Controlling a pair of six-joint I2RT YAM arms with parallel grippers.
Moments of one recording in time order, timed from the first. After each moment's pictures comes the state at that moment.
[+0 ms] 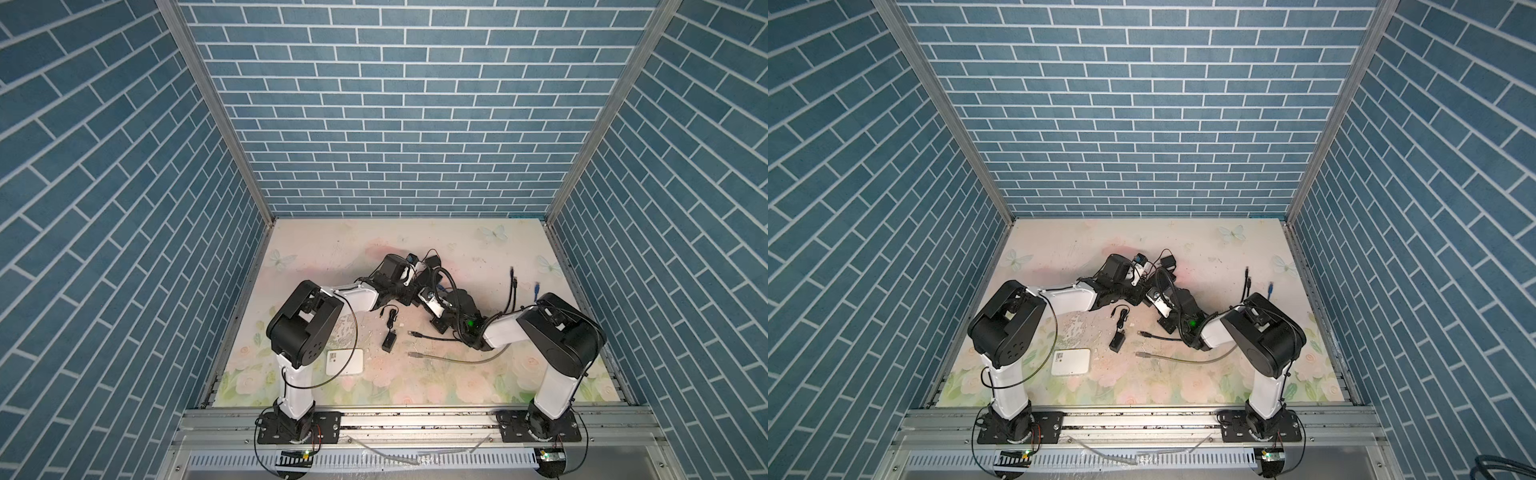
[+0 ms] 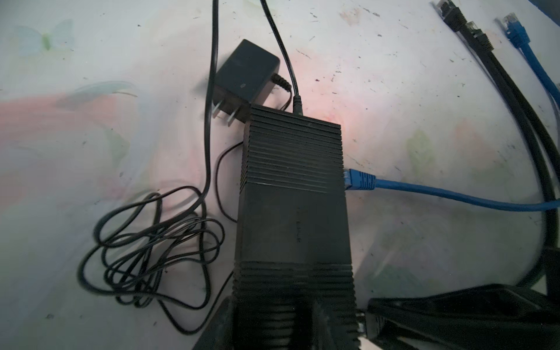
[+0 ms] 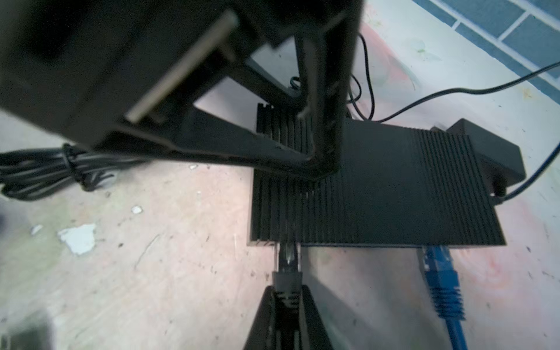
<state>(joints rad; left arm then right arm) -0.63 1.91 1.12 0.00 0.19 -0.07 0.73 1.78 0.59 0.61 -0.04 -0.28</state>
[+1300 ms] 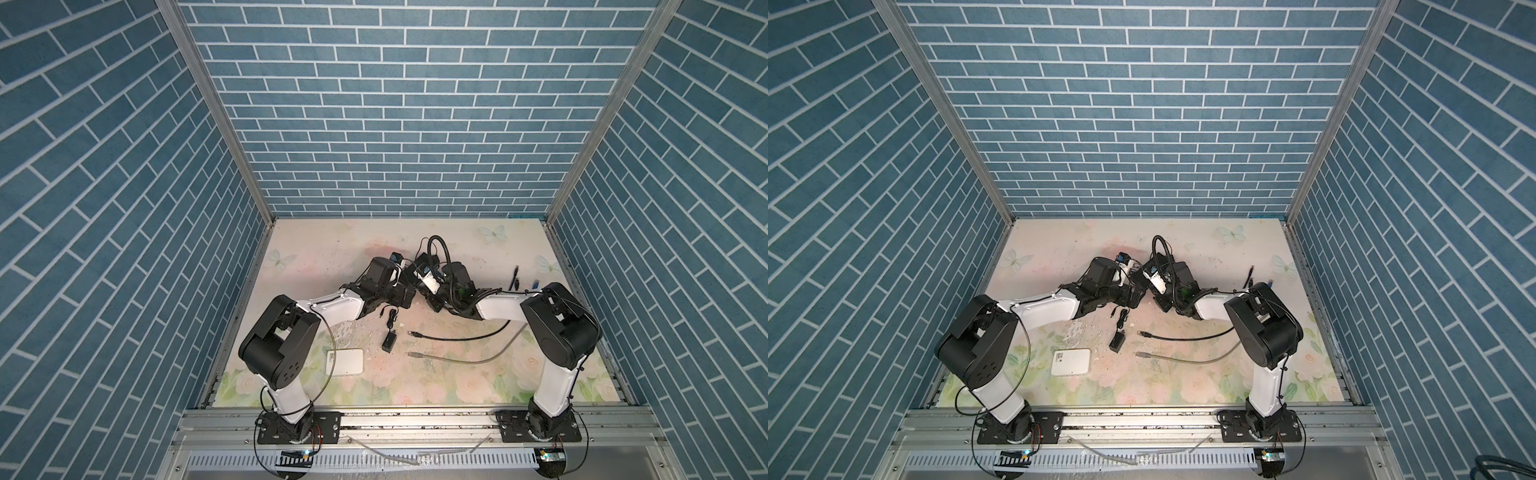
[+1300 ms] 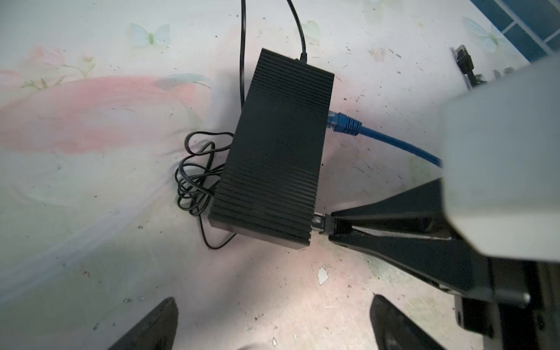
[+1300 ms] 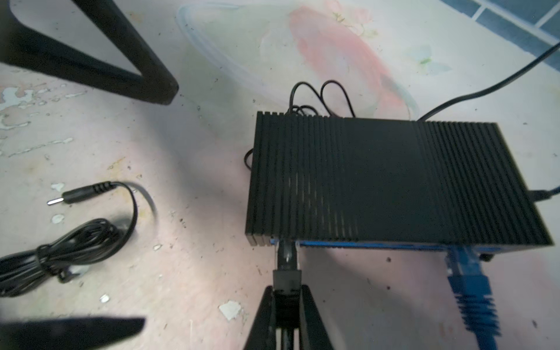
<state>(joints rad) -0.59 1.70 0.95 0.03 0.09 -0.20 0.64 1.85 0.92 0.22 -0.23 -0.26</state>
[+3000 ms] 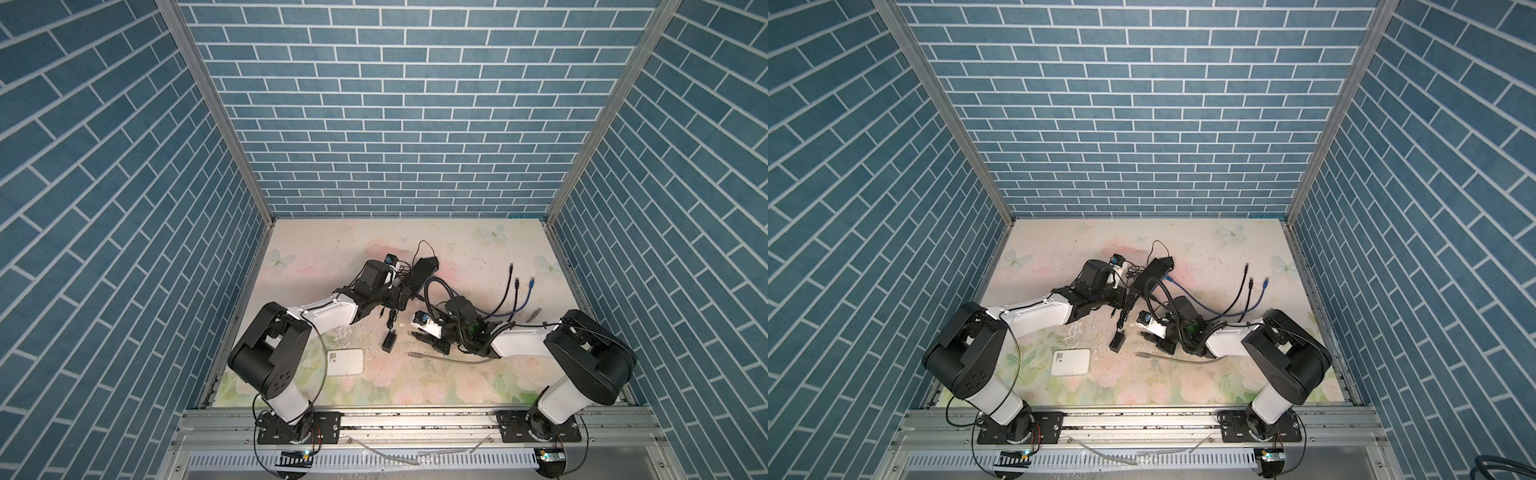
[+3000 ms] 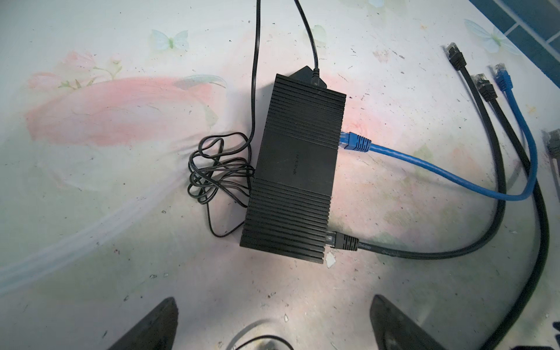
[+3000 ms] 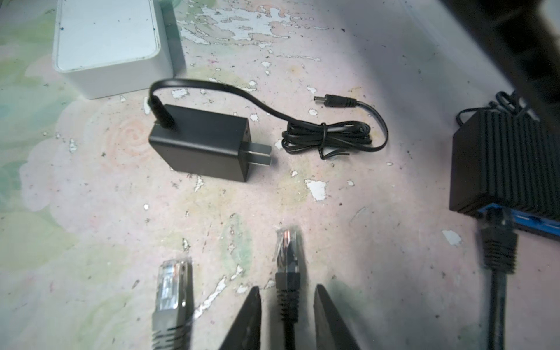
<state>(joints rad) -0.58 1.64 0.89 0.03 0.09 -0.18 0.81 1.62 0.56 0.30 -0.37 -0.44</state>
